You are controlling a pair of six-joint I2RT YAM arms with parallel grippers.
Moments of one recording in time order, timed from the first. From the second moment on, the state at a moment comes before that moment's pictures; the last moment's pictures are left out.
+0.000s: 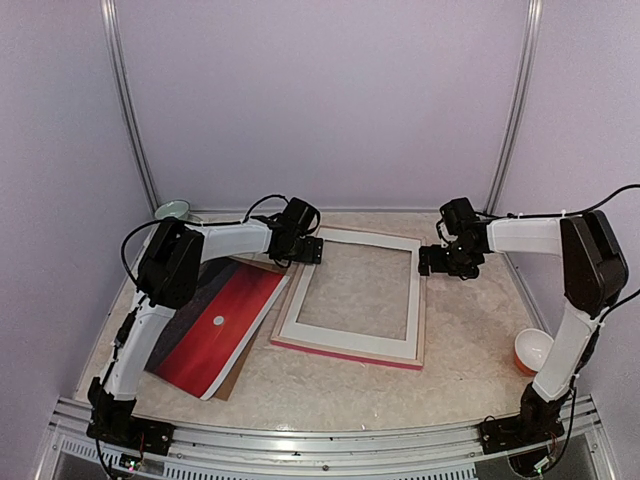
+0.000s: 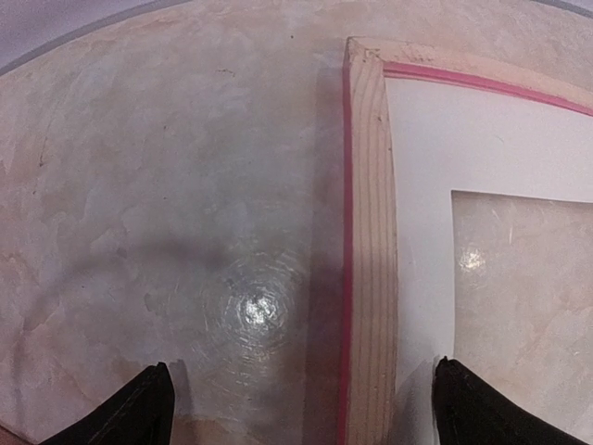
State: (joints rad) left arm -0.64 2.51 2.03 -0.38 -0.32 -0.35; right arm 0.32 1.79 1.16 -0.37 0.08 0.31
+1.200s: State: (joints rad) left arm -0.73 2.16 1.50 -0.23 -0.01 -0.52; right arm 0.30 1.81 1.07 -0.29 -0.15 0.32
